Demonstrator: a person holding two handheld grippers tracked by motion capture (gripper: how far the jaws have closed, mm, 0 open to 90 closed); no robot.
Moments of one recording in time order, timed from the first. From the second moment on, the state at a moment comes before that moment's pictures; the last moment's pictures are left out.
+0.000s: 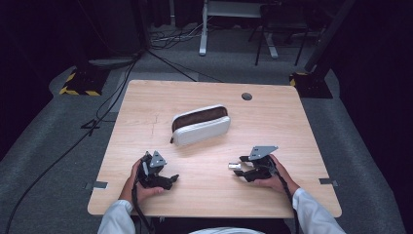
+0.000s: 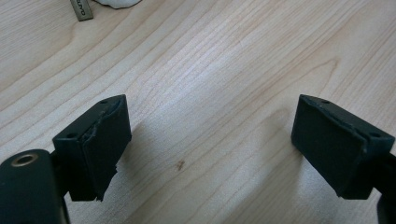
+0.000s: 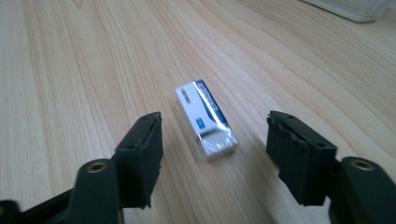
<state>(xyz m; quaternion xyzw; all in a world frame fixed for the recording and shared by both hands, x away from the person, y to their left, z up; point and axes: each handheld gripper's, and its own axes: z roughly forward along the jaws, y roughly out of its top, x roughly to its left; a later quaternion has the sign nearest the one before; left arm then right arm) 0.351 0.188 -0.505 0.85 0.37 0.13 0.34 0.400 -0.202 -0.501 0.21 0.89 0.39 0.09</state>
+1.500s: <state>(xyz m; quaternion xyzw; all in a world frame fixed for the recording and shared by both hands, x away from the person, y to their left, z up) 0.436 0.131 -0.438 0.84 0.29 0.17 0.42 0.363 -0.348 -0.500 0.30 0.86 0.40 0.10</state>
